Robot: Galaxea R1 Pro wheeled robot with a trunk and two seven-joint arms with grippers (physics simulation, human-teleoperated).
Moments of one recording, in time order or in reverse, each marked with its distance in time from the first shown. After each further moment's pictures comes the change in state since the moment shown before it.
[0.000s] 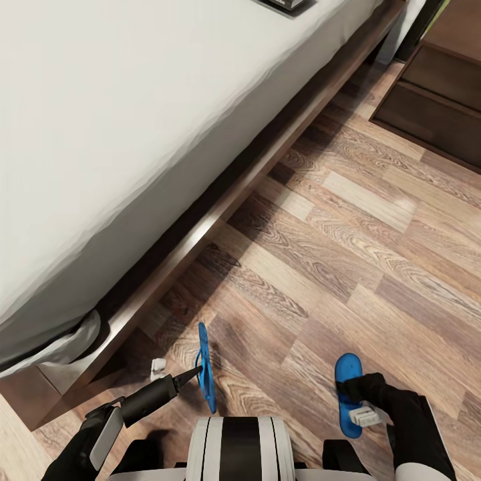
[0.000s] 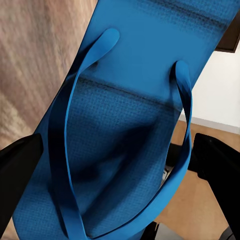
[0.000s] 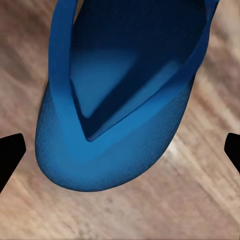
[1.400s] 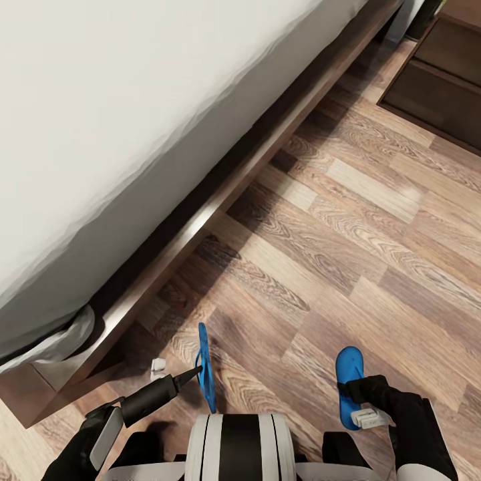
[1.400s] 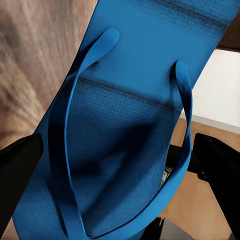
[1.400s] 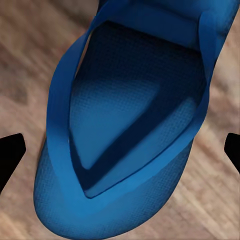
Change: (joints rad) left arm 0.000 0.000 0.000 0.000 -0.001 0.000 0.000; right arm 0.000 -0.001 -0.023 0.003 0.000 0.000 -0.003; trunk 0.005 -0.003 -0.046
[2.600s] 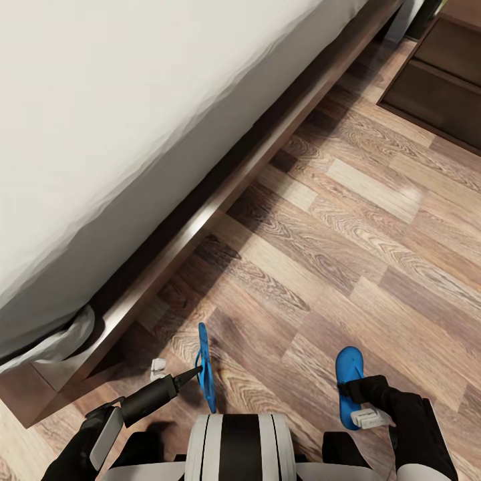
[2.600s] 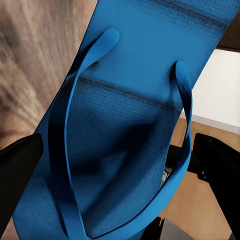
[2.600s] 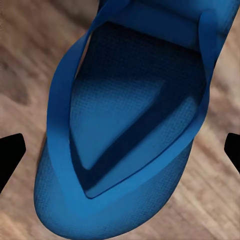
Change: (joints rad) left arm 0.000 0.000 0.000 0.000 0.001 0.000 0.000; right arm 0.000 0.000 -0.002 0.000 0.000 0.000 -0.001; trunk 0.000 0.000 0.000
